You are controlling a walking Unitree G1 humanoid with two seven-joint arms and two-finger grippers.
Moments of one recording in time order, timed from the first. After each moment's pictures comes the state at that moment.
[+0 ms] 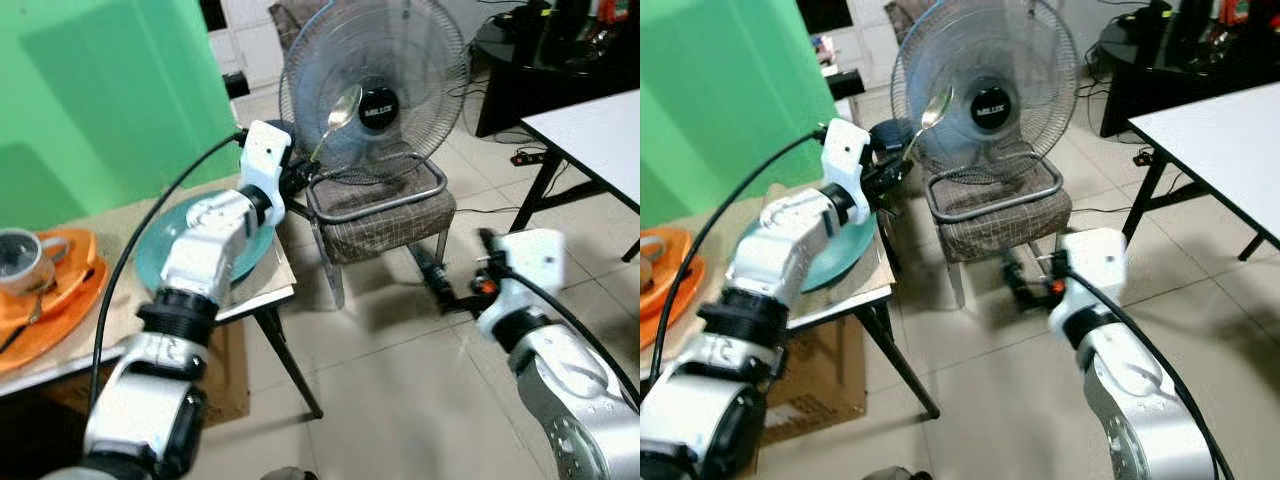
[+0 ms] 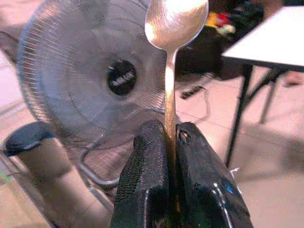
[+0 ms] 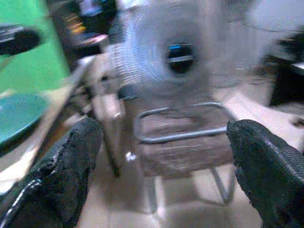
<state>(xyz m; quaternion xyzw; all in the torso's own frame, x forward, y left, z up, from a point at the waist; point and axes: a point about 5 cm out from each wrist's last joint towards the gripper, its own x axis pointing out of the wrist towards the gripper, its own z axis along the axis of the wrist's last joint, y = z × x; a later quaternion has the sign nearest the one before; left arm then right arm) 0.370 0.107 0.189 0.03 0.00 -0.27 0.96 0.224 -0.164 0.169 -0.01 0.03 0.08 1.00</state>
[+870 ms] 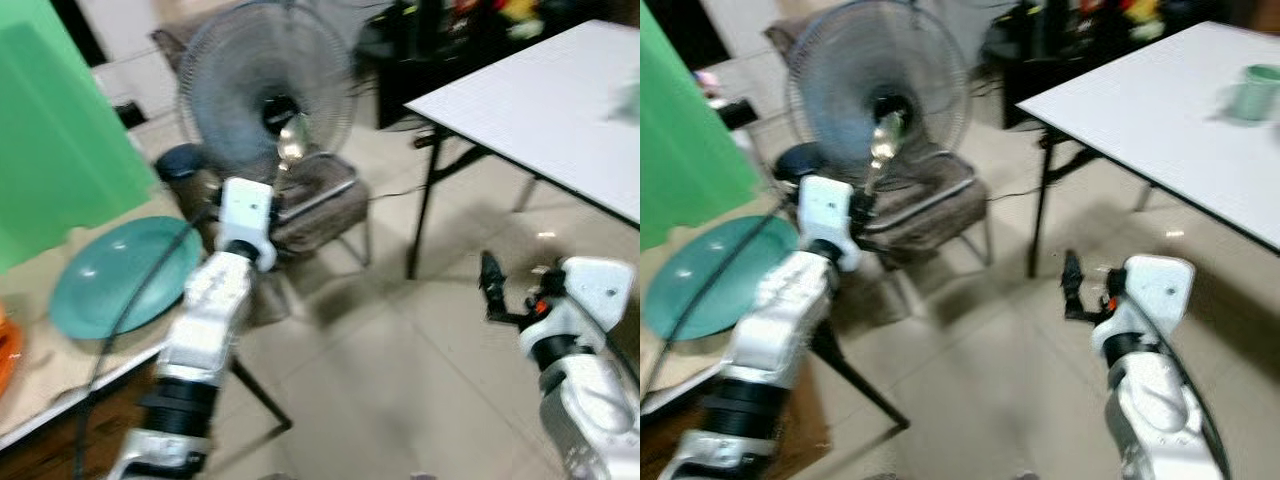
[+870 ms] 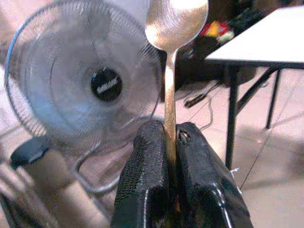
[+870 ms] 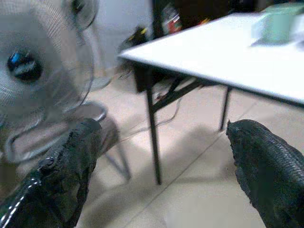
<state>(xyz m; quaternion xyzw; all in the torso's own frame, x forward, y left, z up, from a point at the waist) 0.323 0.126 0.156 0.07 -0.01 -0.12 0.99 0.212 -0.196 0.162 0.02 0.03 -0.07 1.00</state>
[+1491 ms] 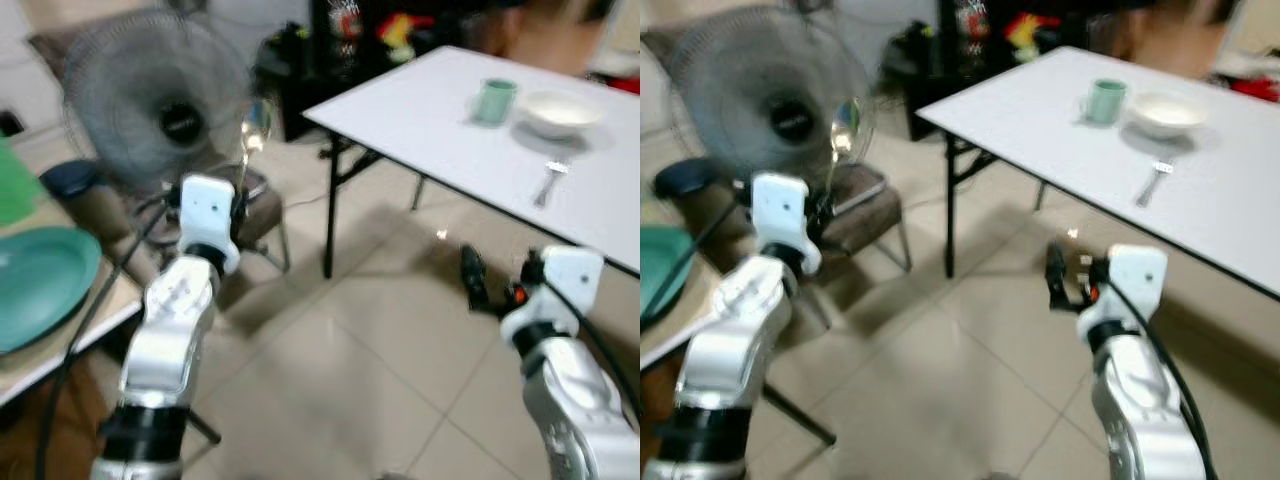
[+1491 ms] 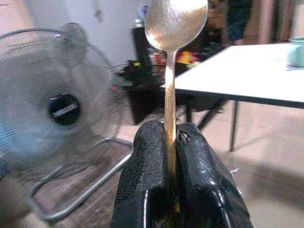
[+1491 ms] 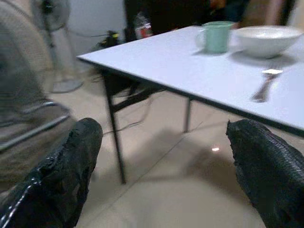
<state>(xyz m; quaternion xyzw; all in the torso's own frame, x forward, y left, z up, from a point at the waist) 0.306 0.158 0.170 0.07 -0.03 -0.06 1.00 0.228 -0.181 0.147 0.02 0.04 -0.02 1.00</state>
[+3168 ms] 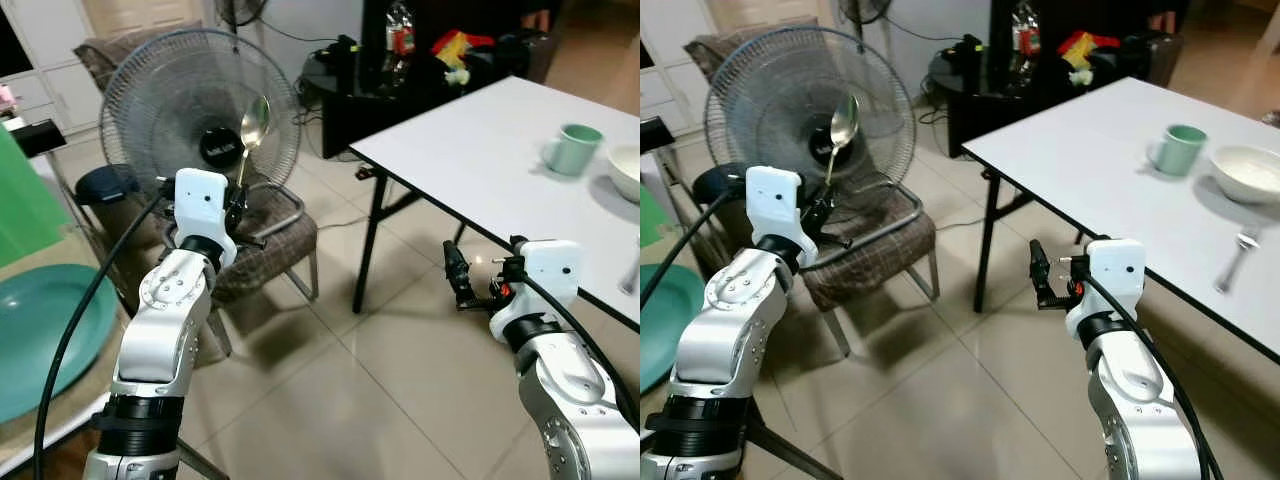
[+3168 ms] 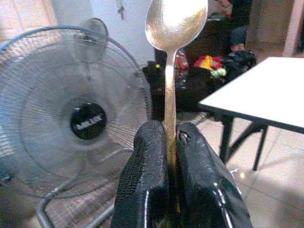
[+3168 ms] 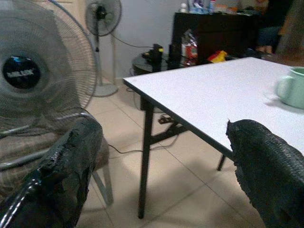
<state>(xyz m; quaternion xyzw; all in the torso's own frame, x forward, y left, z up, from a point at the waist) 0.309 0.156 0.176 0.05 -0.02 -0.08 1.00 0.233 -0.173 0.154 -0.02 0.03 0.03 1.00</state>
